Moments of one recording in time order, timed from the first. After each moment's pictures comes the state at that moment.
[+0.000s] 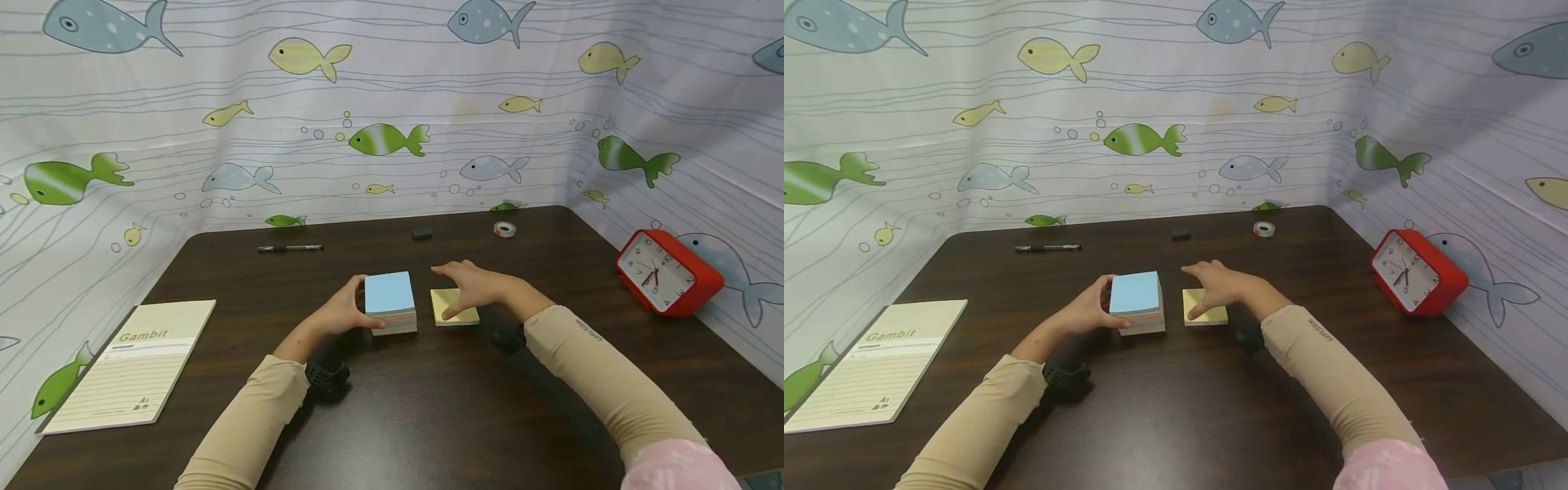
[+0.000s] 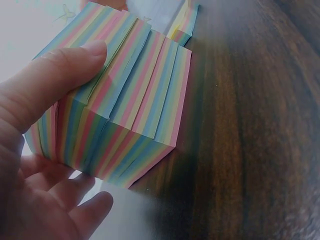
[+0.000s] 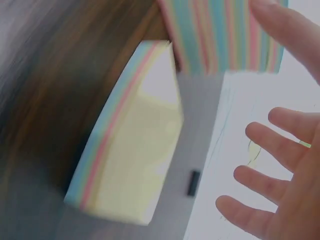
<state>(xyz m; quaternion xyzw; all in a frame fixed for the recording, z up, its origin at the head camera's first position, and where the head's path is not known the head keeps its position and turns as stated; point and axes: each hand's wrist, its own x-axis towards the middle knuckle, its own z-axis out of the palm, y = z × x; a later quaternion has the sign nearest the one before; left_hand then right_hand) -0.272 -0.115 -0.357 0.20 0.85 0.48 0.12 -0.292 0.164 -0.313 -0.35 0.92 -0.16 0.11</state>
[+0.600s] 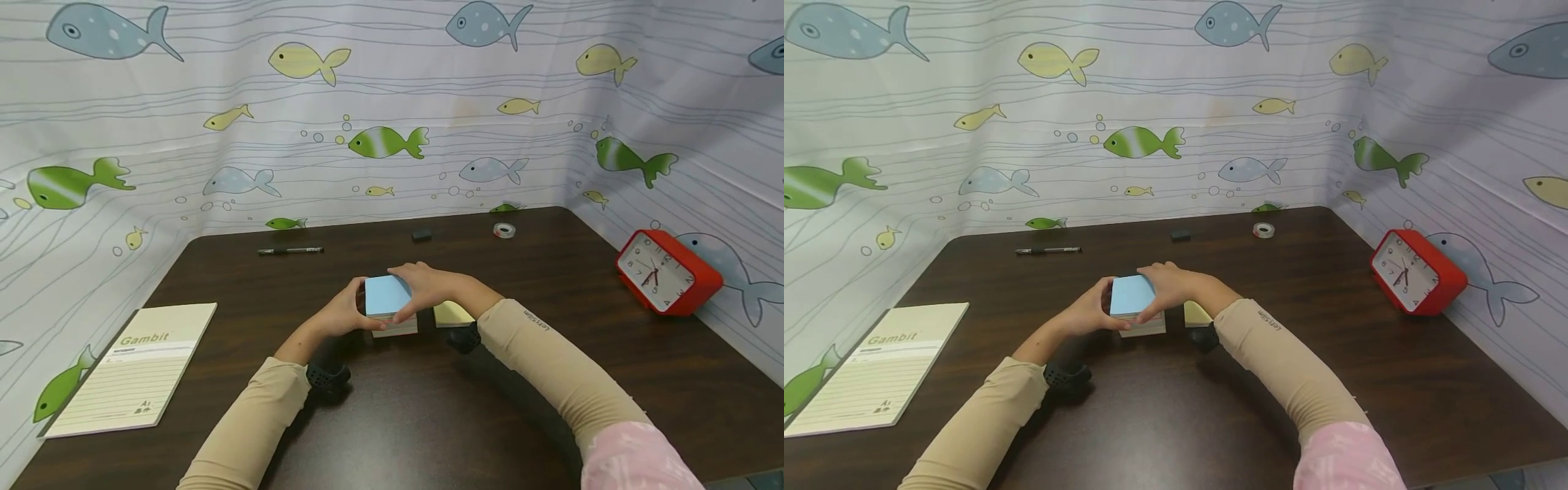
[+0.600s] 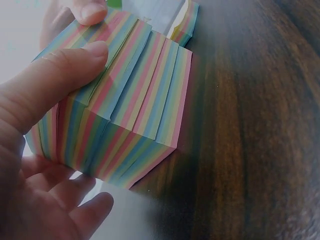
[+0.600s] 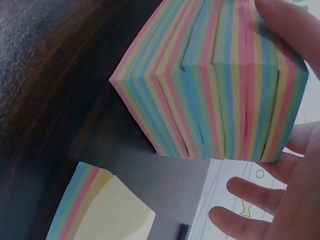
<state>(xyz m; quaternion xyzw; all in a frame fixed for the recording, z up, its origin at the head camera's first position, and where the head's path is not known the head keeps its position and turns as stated) -0.275 -0.115 -0.353 0.22 0.81 0.52 0.14 -0.296 0.091 -0.303 -0.37 0.91 -0.14 0.12</state>
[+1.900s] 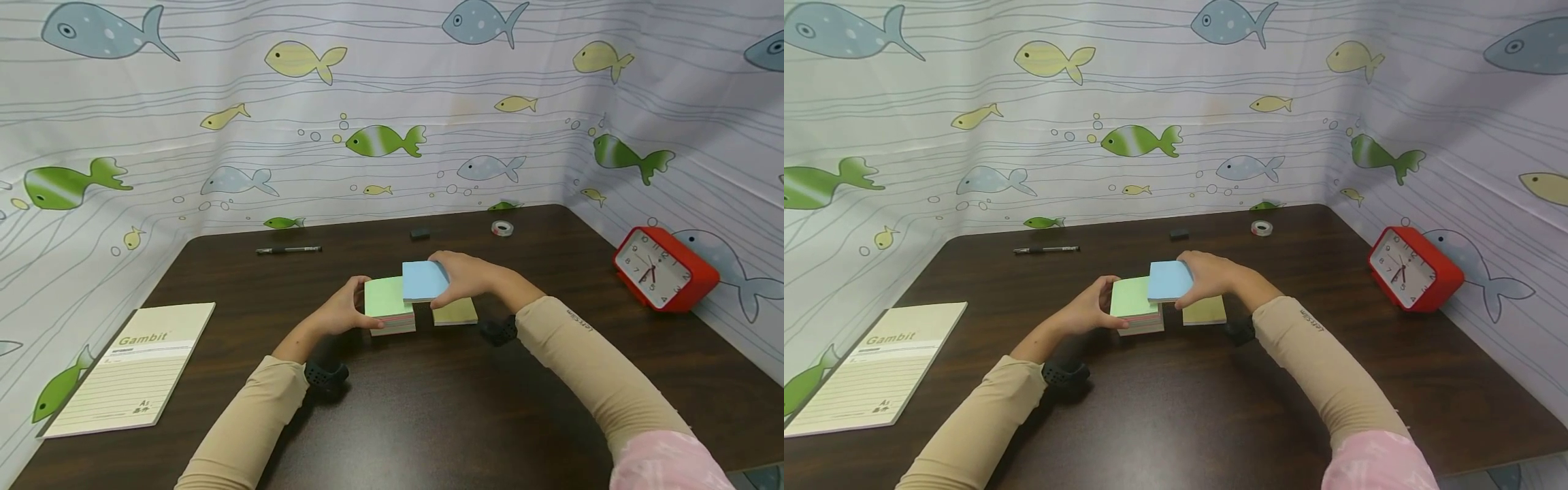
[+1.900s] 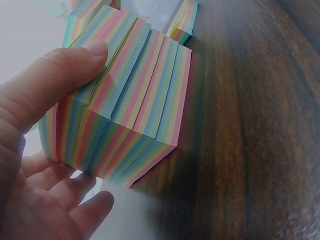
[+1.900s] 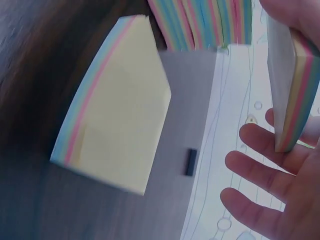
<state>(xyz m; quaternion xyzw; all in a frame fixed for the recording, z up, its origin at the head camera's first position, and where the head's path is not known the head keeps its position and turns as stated) -0.272 -0.114 -0.356 0.22 0.83 0.50 0.12 -0.300 0.152 -0.301 -0.33 0.92 -0.19 0.07</state>
